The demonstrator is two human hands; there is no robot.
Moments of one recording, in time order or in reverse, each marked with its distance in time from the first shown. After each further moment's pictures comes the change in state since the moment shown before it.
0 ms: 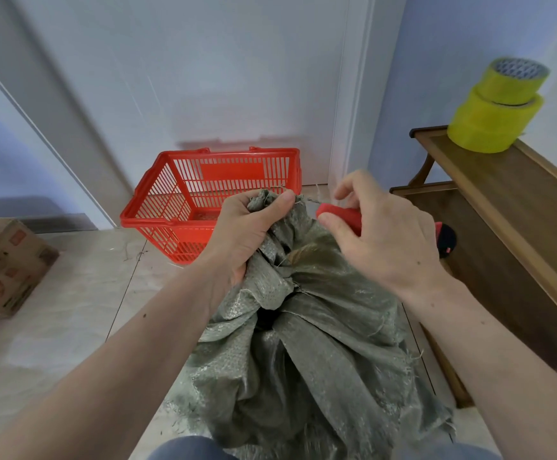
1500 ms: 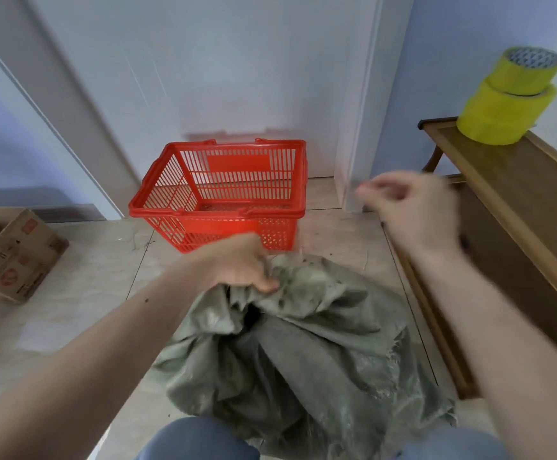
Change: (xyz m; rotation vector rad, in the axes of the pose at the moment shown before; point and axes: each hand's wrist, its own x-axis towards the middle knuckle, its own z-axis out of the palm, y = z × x) left_hand 0.002 -0.018 -0.036 1.039 -0.409 -0.289; right_hand 0.014 0.037 0.012 0.291 0.046 0.335
